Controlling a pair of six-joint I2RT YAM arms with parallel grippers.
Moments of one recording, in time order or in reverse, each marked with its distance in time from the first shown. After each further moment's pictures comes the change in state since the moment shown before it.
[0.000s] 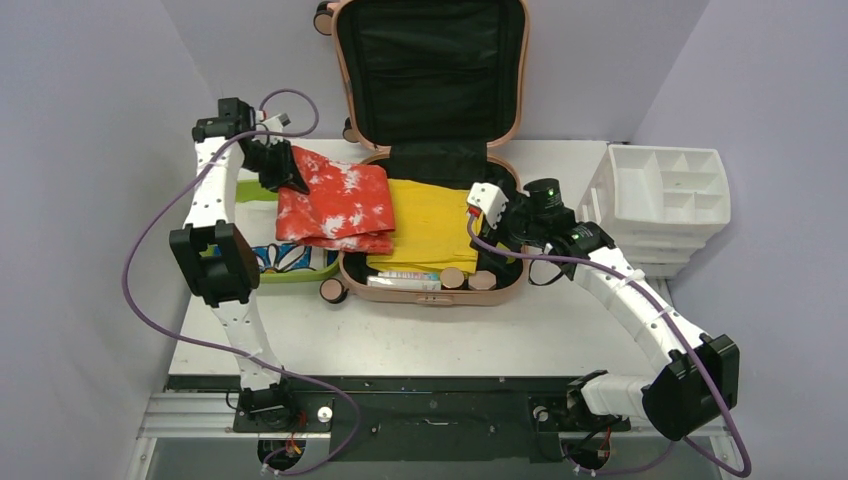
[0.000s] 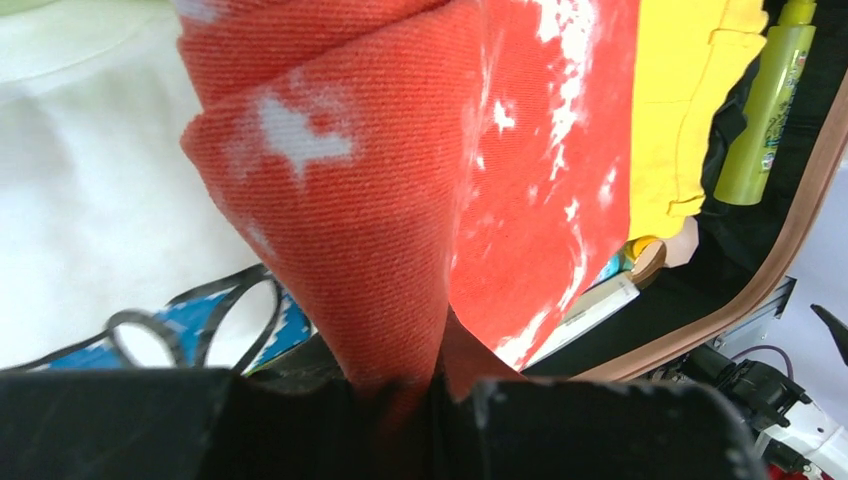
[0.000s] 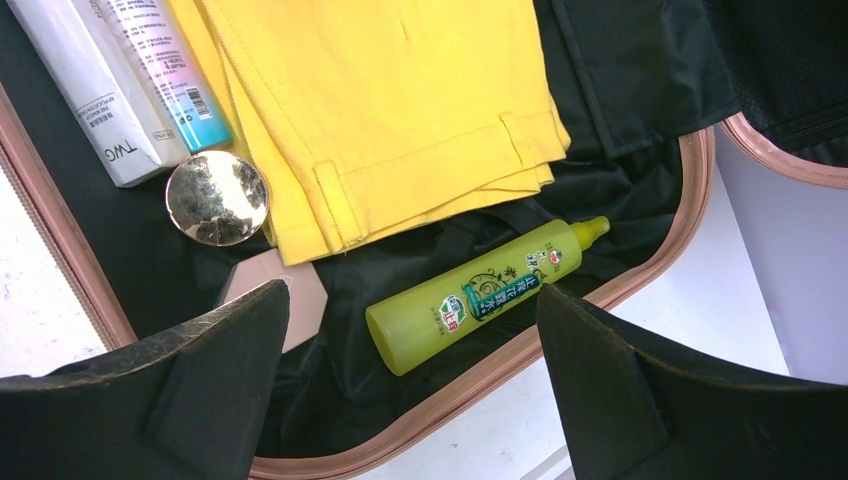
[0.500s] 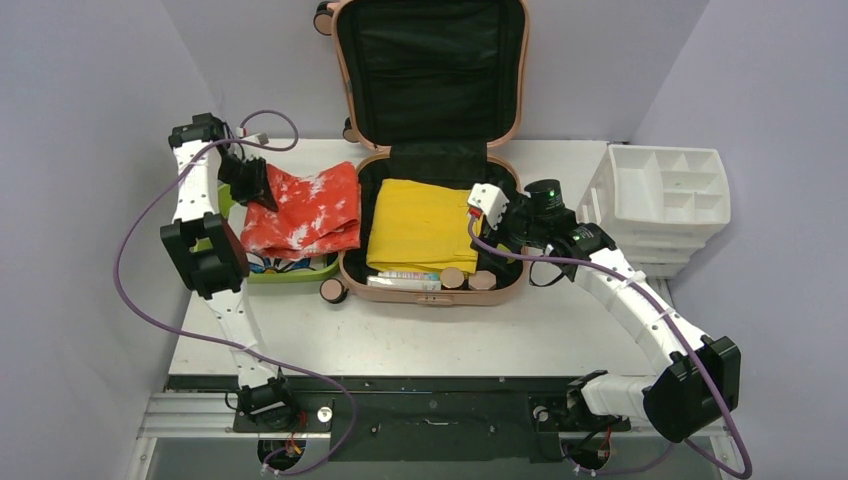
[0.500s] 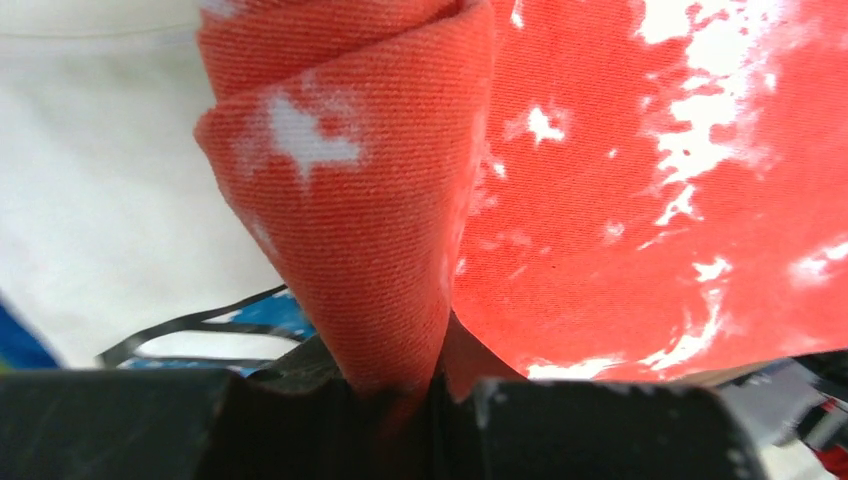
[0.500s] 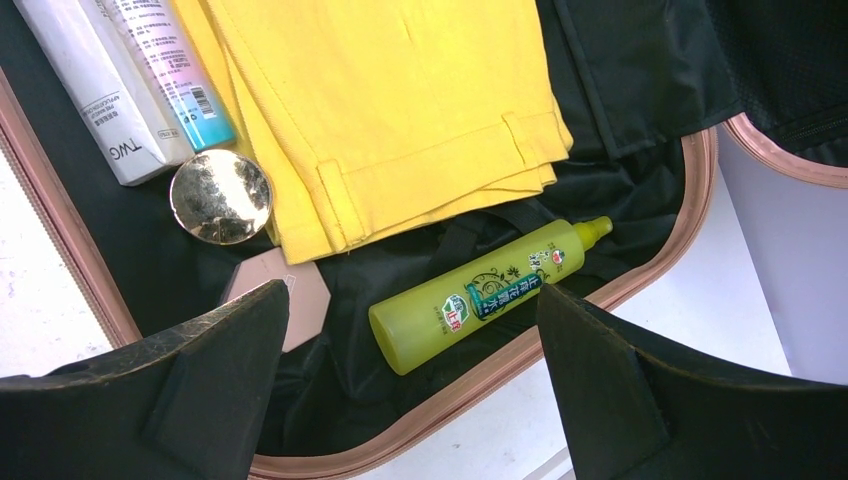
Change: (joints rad) left arm 0.167 0.159 0.131 -0.186 -0.048 0.263; right arm -0.001 -0.007 -0.013 0.005 -0.006 0.000
